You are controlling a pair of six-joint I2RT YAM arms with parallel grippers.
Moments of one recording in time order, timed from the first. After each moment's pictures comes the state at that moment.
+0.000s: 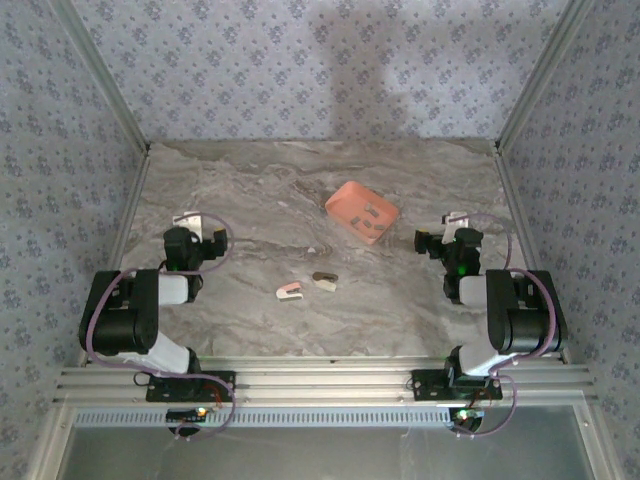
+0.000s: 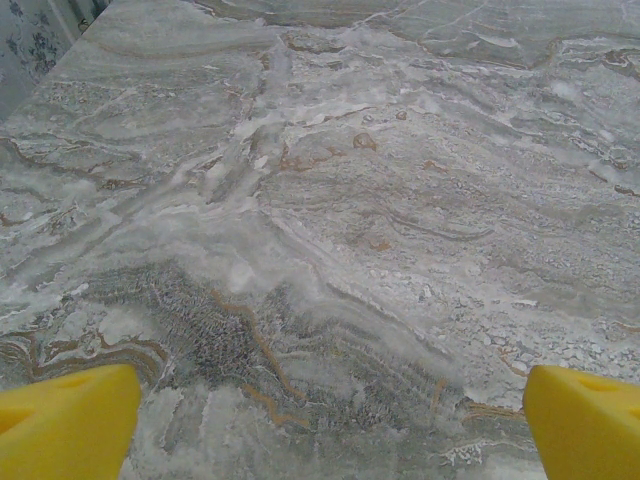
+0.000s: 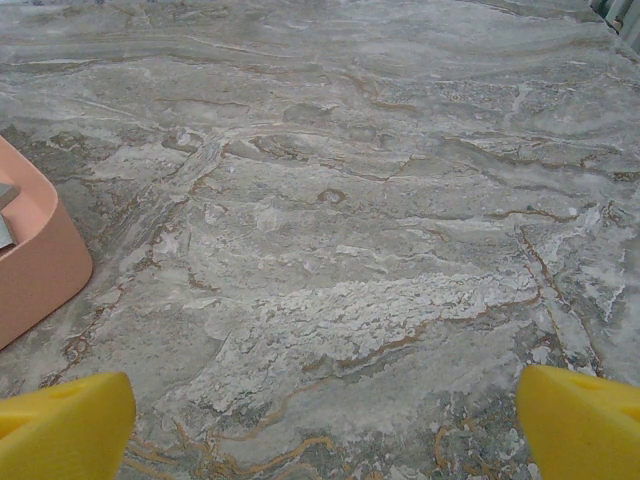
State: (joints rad) left arm 0.01 1.53 0.39 0.70 -0.04 -0.01; right arm -0.04 1.52 0.36 0.73 -0.03 -0.01
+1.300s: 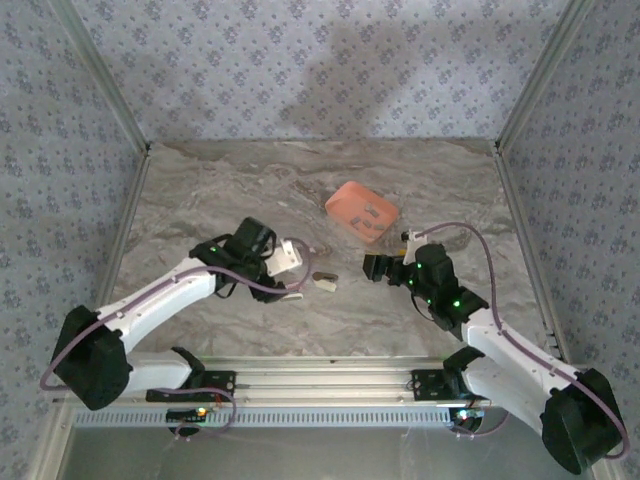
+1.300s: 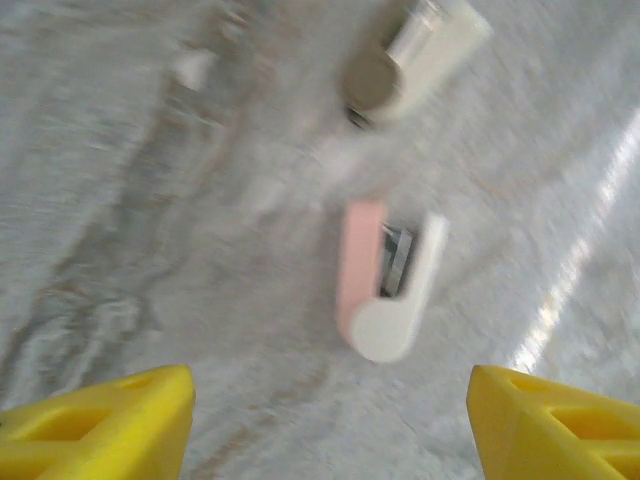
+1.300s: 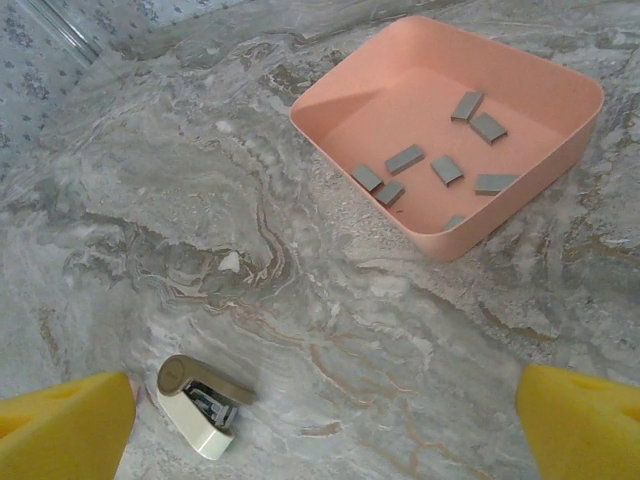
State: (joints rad) left arm -0.69 1.26 0.87 -0.71 0.09 0.51; right arm 0.52 0.87 0.40 0.01 -0.03 0.45
